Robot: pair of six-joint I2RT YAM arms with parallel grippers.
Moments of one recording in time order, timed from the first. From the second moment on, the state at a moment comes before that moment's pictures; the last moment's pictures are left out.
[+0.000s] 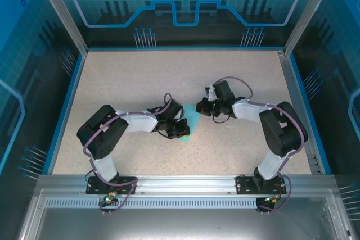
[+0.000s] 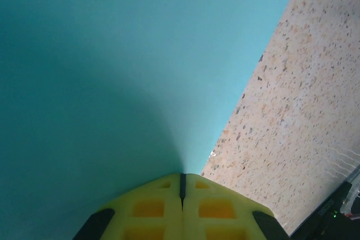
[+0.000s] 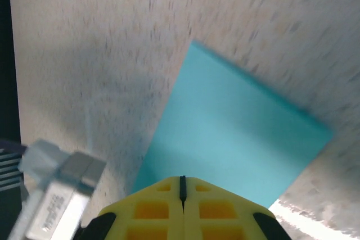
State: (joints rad) left arm -0.69 1.78 0.86 -0.13 0.43 -0.95; right arm 0.44 1.73 0.88 -0.06 -0.50 0.69
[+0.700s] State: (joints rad) left arm -0.66 1.75 0.92 -0.13 0.49 -0.86; right arm 0.46 1.86 0.93 -0.14 -0.53 0.67
